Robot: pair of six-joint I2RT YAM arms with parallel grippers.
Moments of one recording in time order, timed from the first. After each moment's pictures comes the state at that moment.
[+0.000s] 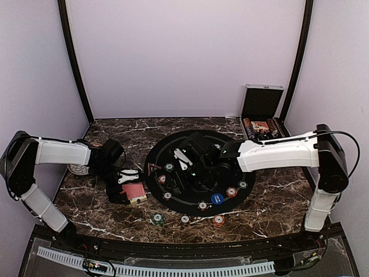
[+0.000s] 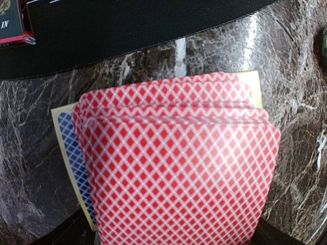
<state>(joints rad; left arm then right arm) -0.45 1.56 0.82 -0.64 0.22 0.79 1.10 1.82 1.33 -0.37 -0.07 0.45</state>
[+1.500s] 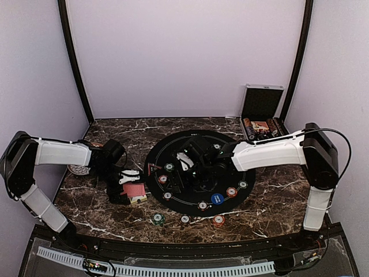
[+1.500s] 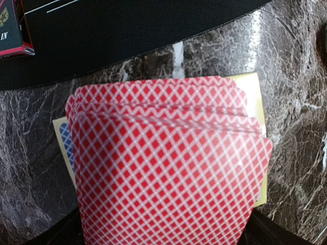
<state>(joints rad) -0.48 1.55 0.81 -0.62 0.18 0.82 1.03 1.90 1.31 -0.29 -0.27 0.60</state>
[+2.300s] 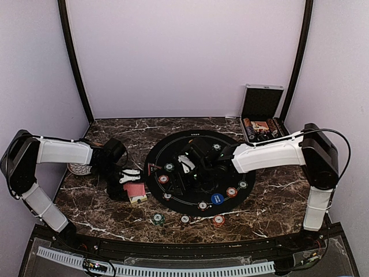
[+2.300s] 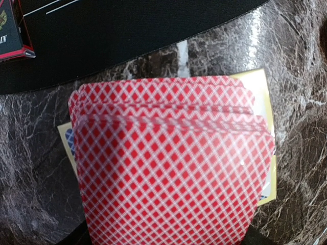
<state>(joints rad) -0.48 1.57 0.84 -0.64 0.17 0.85 1.03 1.90 1.28 -0.27 -0.27 0.61</state>
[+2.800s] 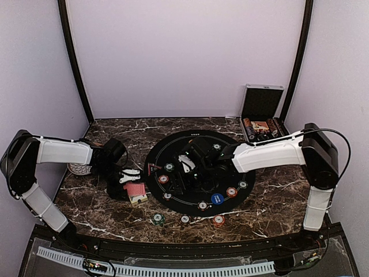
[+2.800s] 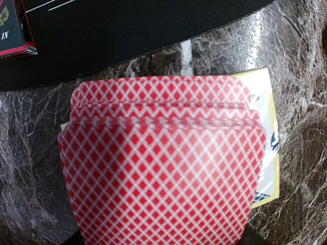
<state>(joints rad) -0.48 1.57 0.84 -0.63 0.16 0.84 1.03 1.90 1.28 -0.27 -0.28 0.62</state>
